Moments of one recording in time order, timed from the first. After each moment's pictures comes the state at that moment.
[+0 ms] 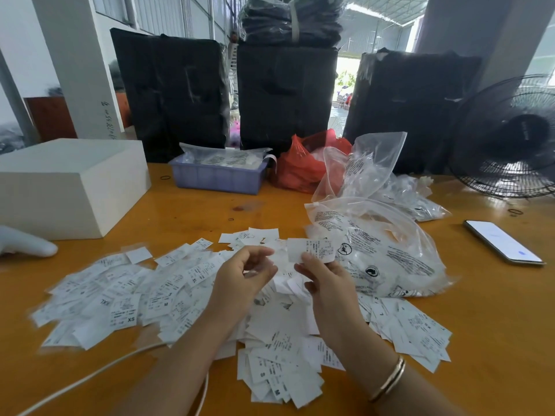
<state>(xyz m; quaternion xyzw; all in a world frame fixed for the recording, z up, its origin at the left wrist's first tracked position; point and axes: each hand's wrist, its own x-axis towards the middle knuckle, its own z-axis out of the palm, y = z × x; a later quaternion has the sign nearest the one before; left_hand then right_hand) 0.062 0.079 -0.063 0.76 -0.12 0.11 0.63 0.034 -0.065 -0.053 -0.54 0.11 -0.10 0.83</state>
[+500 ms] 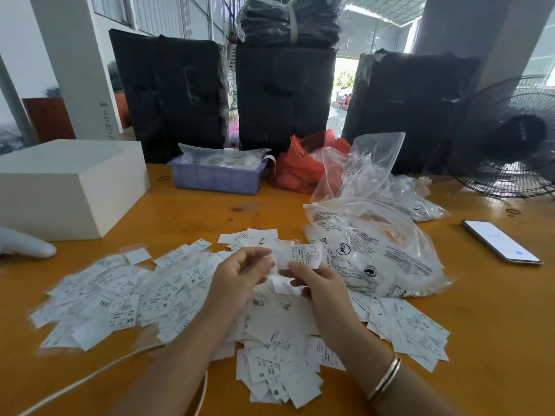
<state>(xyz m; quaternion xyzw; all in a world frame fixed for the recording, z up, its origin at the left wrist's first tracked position) 0.061 0.079 -0.057 0.70 -0.09 0.05 0.71 0.031 -0.065 -0.053 -0.65 0.09 -0.05 0.76</state>
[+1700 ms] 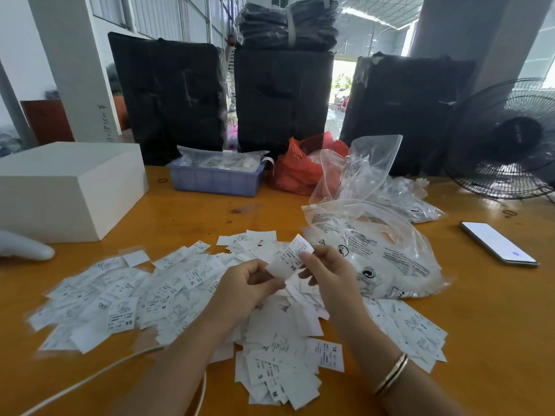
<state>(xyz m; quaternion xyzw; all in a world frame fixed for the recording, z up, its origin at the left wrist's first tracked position) 0.057 0.078 -0.055 0.79 -0.11 -0.02 0.60 0.037 -0.080 -0.045 -0.70 0.01 -0.16 0.70</state>
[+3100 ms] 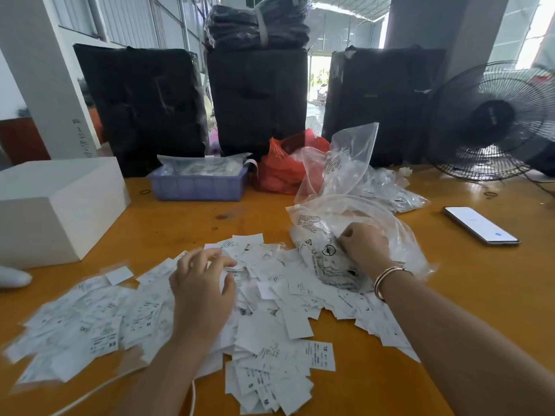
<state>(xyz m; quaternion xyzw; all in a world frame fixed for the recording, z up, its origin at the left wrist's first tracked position) 0.075 0.096 -0.070 0.92 -0.11 0.31 0.22 0.119 -0.191 -0.044 -0.95 0.20 -0.18 0.19</state>
